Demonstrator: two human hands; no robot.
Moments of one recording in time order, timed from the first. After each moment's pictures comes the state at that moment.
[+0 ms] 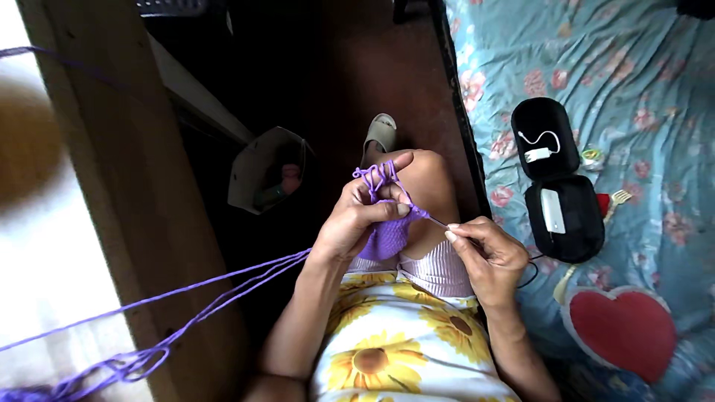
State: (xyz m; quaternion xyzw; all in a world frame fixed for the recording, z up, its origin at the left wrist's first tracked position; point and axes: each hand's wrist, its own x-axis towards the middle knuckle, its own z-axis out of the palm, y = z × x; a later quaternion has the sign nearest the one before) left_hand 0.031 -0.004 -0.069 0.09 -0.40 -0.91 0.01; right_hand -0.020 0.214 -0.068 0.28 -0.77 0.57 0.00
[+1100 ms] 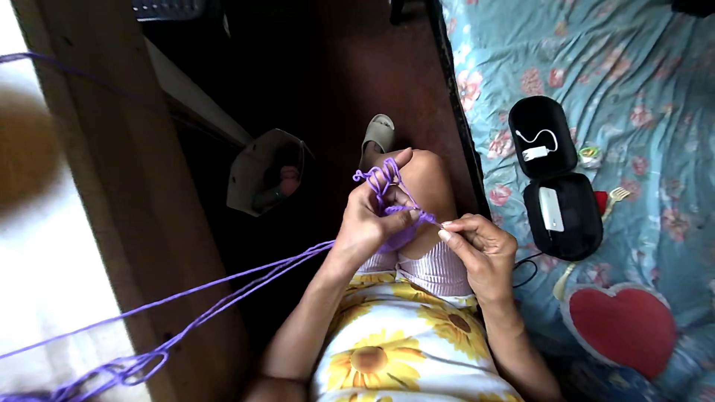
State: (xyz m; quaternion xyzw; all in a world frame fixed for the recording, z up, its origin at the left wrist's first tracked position) left_hand 0.028 0.016 -0.067 0.09 -0.55 -0.83 0.08; right_hand -0.020 0.208 -0.065 0.21 -0.73 0.64 -0.09
